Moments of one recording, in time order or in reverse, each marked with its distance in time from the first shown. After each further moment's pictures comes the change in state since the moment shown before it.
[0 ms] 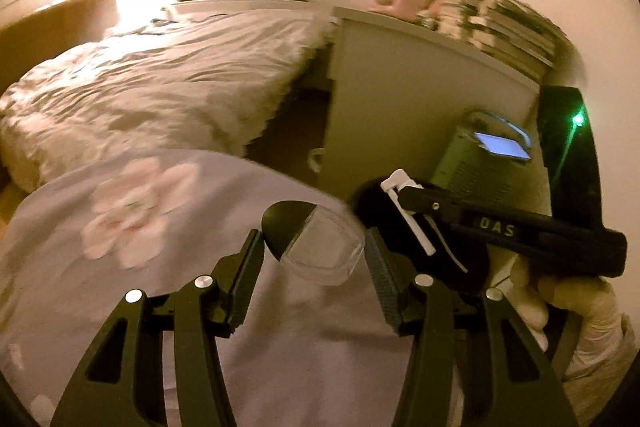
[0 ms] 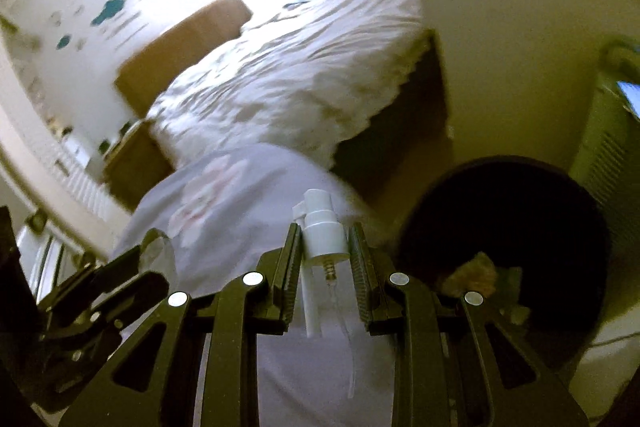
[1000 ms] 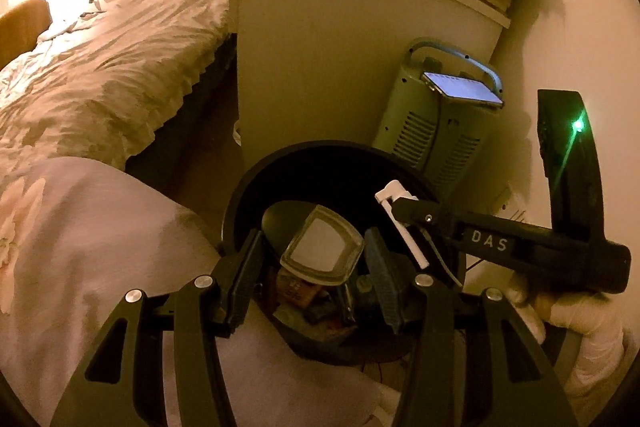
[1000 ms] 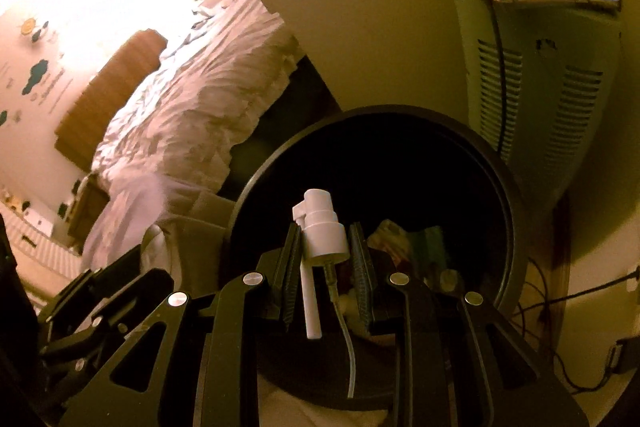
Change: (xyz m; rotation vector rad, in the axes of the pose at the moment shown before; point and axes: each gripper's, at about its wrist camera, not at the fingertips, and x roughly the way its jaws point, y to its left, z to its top) left arm 0.106 -0.094 0.001 0.125 0.140 -0.131; right arm 0.004 -0.134 -0.027 0.240 0.024 -0.140
